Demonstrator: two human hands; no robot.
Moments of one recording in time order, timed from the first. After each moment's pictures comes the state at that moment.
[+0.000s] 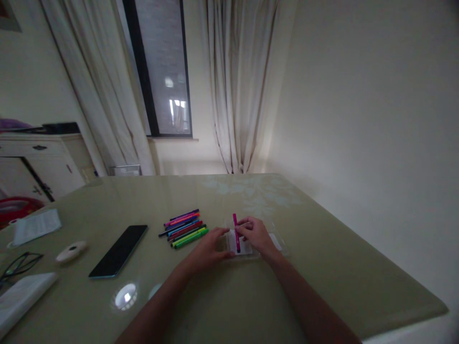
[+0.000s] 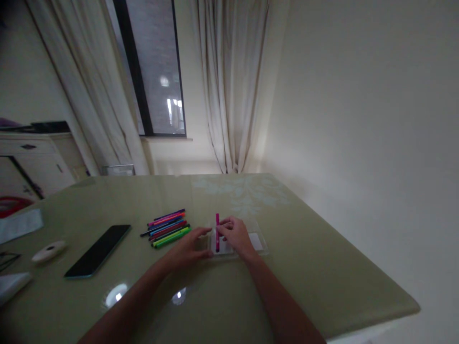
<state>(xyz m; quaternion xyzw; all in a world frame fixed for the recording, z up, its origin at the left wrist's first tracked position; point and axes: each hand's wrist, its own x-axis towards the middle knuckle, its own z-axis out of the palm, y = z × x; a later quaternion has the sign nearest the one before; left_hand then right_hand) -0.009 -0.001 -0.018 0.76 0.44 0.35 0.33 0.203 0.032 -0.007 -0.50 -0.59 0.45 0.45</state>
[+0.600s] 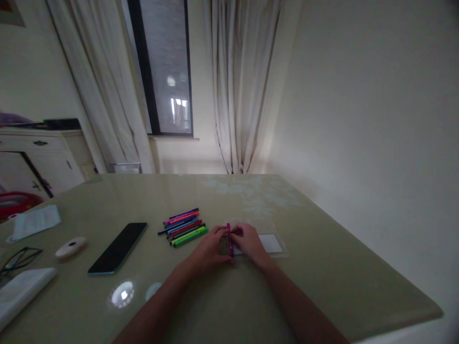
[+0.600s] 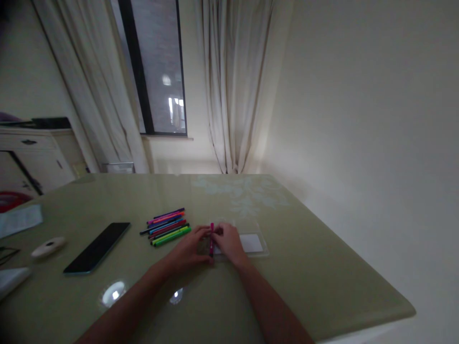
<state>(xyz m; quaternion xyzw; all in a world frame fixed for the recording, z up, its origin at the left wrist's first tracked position) 0.000 -0.003 -0.022 0.79 0.42 0.33 0.29 0.186 0.028 -0.019 -0.53 -0.69 0.32 0.37</state>
